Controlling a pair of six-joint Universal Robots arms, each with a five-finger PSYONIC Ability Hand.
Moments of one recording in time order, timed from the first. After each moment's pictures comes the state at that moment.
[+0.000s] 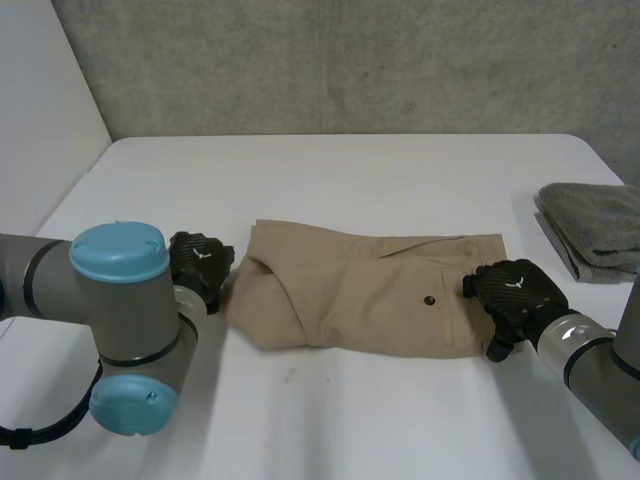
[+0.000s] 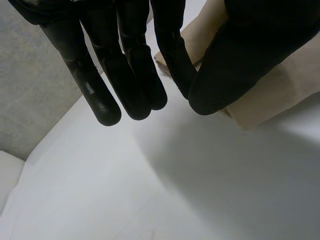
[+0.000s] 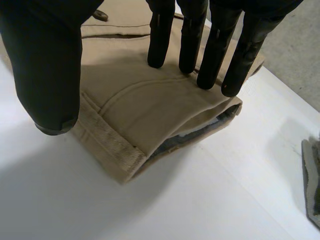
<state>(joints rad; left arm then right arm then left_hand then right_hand) 4.20 -2.13 -1.56 3.37 -1.79 3.63 1.75 -1.22 1.88 -0.21 1.31 2.61 1.14 1.19 1.19 1.20 0.98 0.40 0.46 0.47 0.47 0.28</state>
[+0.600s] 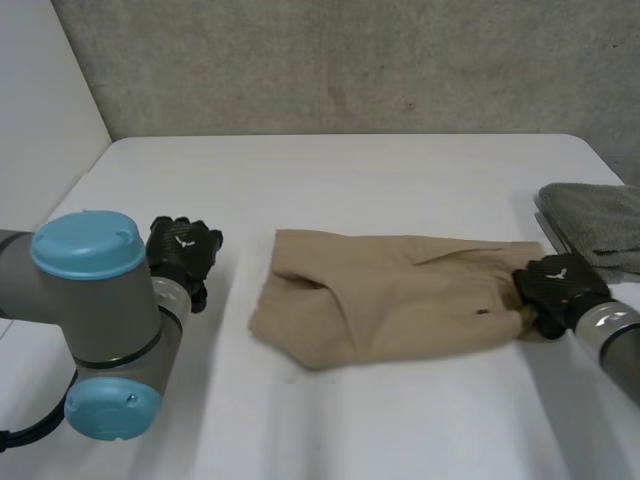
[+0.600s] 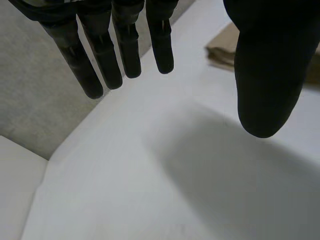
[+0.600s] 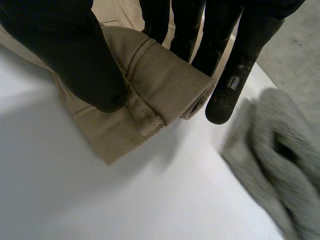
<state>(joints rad) 4.21 -2.01 -1.62 3.36 -1.82 3.62 1.59 -1.20 1.85 -0.19 1.31 2.41 0.45 0.45 0.45 0.44 0.26 0.89 1.17 1.15 1.19 0.95</state>
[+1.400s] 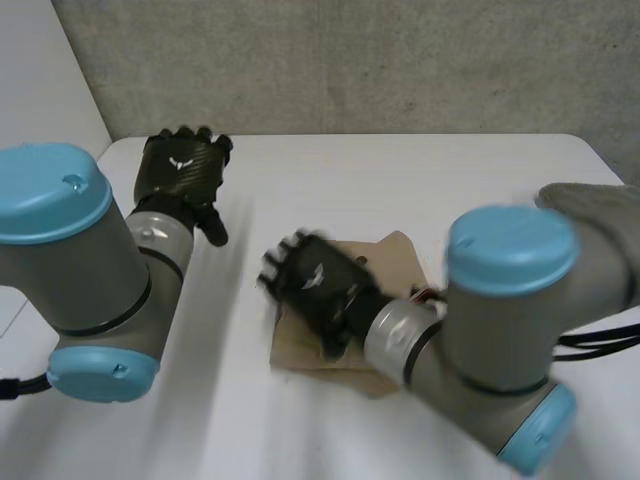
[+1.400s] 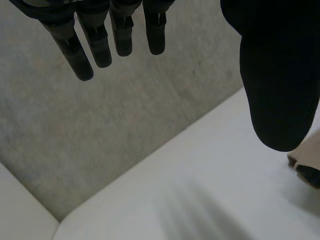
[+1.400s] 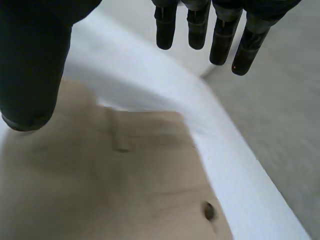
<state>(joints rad) 4.15 -1.89 -1.48 3.36 -1.81 3.44 2.28 -1.11 1.43 -0.05 1.24 2.51 0.26 0.23 0.23 0.23 0.06 0.20 0.22 0.22 0.23 0.06</state>
